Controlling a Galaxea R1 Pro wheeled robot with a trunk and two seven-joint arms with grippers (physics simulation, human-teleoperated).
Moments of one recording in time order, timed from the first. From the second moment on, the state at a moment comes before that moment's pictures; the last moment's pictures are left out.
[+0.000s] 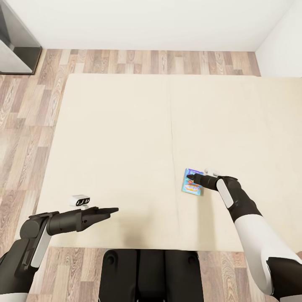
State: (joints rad) left arm -0.43 0.19 0.14 -1.46 0.27 0.97 -1.57; right arm -0.94 -0.09 -0.06 -0.80 -0.35 0.67 0.14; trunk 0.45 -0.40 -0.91
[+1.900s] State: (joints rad) left arm -0.43 0.19 0.14 -1.46 0.27 0.97 -1.57; right arm -0.94 -0.09 -0.06 -0.82 -0.35 0.68 0.14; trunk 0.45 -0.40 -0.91
